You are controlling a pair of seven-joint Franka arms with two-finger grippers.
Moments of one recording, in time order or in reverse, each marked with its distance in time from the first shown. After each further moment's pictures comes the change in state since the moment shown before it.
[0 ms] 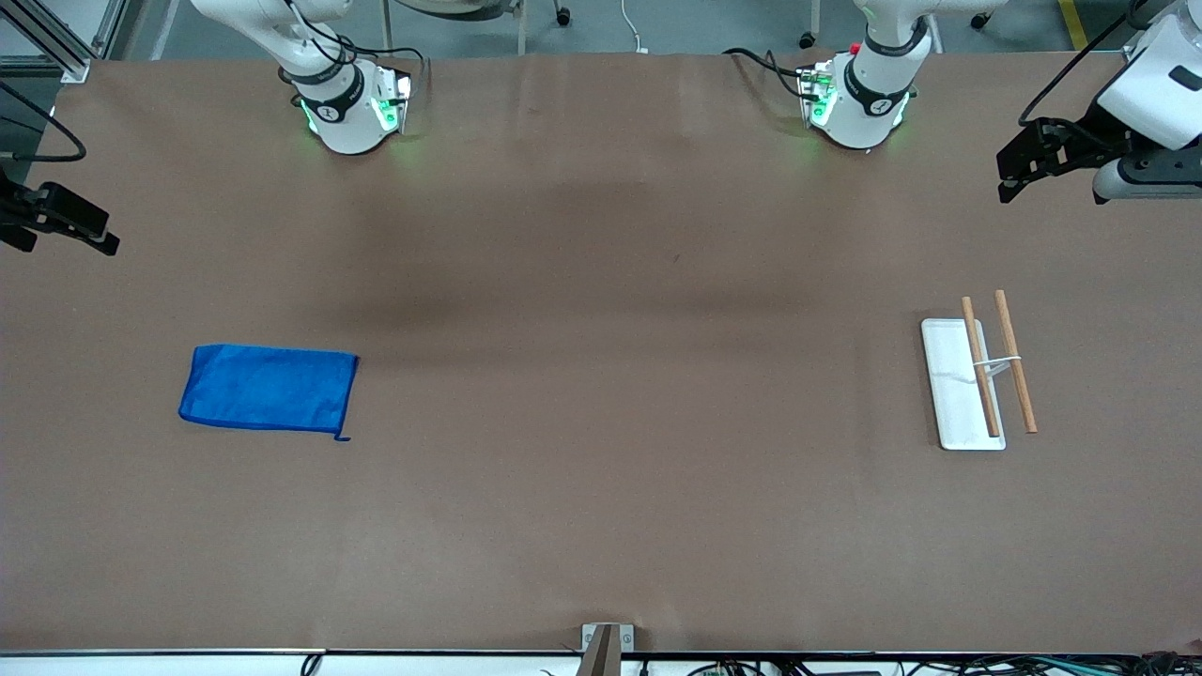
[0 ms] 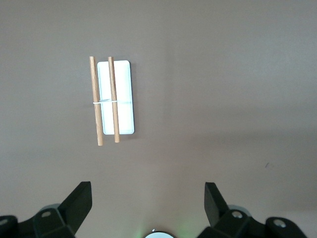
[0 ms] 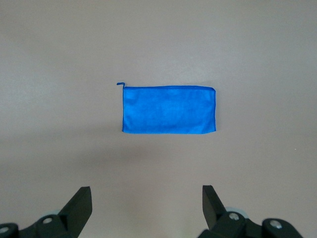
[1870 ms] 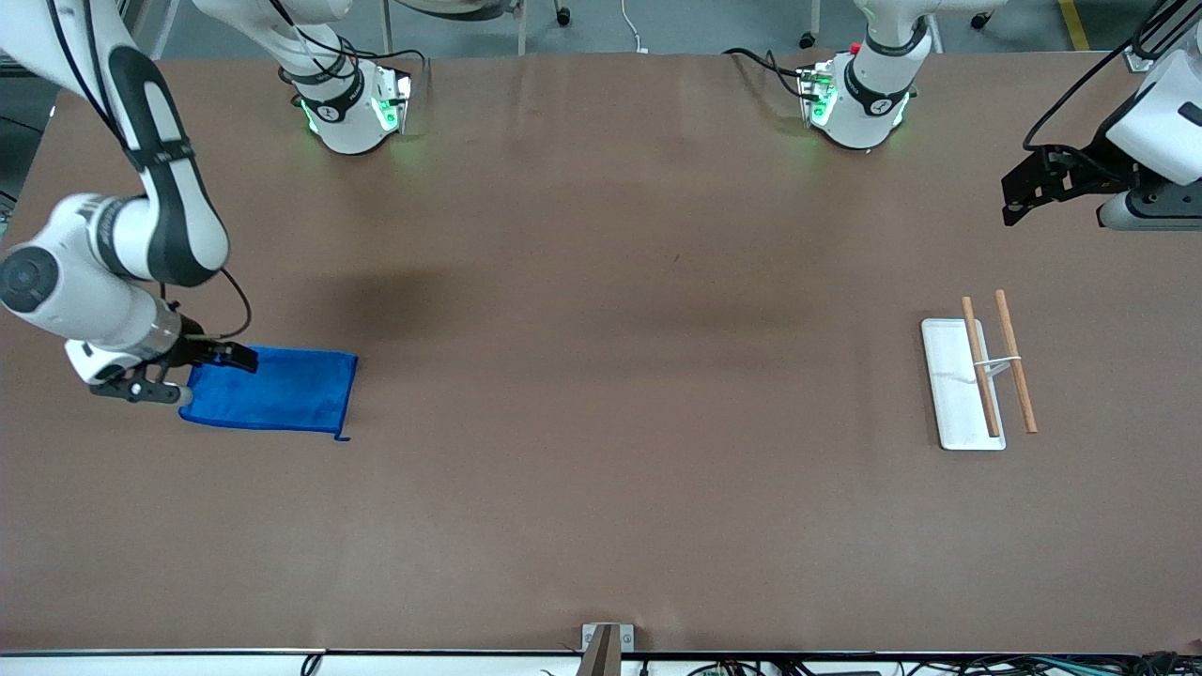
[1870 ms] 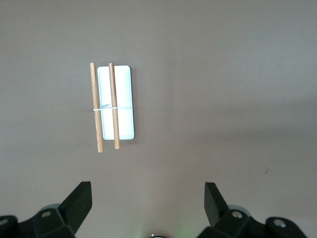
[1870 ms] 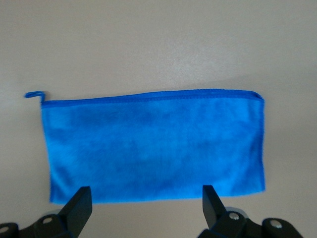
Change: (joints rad) left arm 0.006 0.063 0.004 0.060 0.000 0.000 0.002; right arm -0.050 0.363 -0.010 -0.510 0.000 0.841 0.001
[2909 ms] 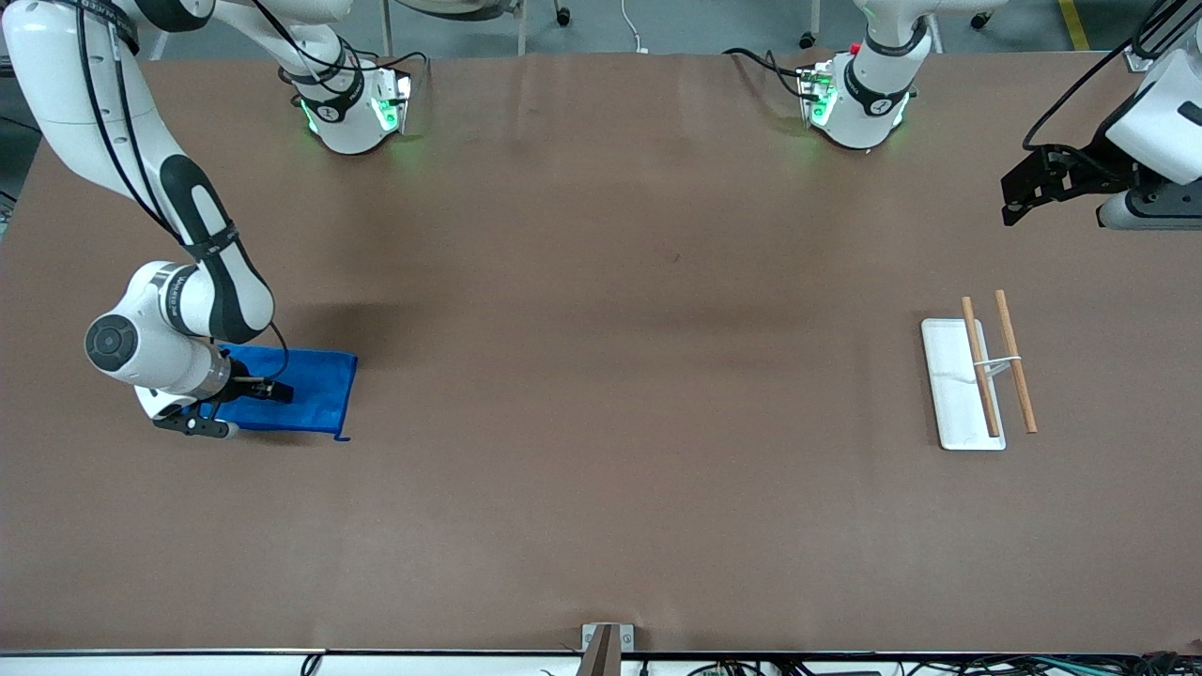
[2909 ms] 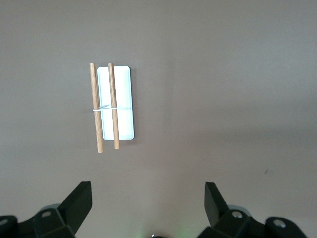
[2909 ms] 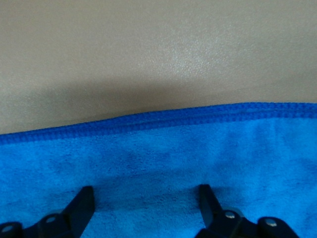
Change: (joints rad) left arm -0.001 0.000 0.000 0.002 0.000 0.000 0.000; right arm -0.013 0.239 0.001 0.085 0.056 0.126 0.002
